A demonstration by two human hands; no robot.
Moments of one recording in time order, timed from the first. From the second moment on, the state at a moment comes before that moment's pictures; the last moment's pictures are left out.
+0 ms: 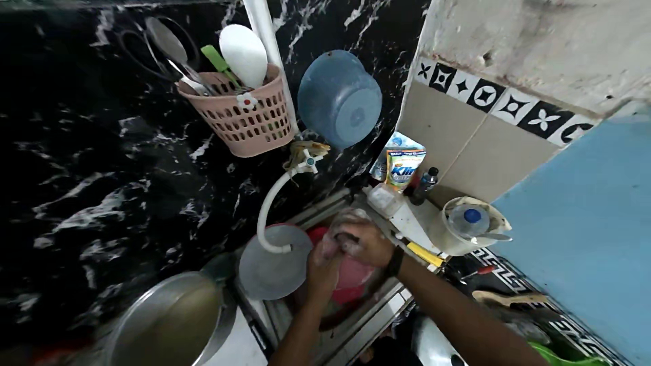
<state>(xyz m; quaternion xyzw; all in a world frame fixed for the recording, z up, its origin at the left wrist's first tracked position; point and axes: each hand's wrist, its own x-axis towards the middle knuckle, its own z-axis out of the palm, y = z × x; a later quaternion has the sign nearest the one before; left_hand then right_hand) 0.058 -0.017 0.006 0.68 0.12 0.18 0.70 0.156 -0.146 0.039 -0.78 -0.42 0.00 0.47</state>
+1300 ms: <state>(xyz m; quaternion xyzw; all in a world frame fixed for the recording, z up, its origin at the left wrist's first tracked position) 0.071 -0.023 0.025 0.58 0.30 0.17 0.74 0.098 -0.178 0.001 -0.83 -0.23 -0.07 0.51</state>
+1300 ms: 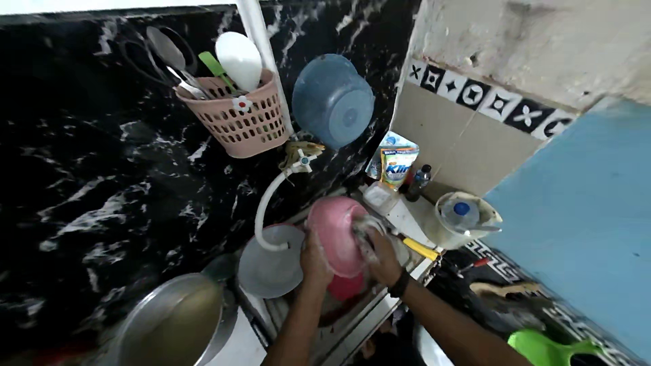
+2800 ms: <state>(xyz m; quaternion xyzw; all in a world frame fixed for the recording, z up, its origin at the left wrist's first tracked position) 0.089 -0.041 0.056 0.67 0.24 0.17 0.68 0.122 -0.146 0.024 -0.80 -0.38 -0.21 0.42</state>
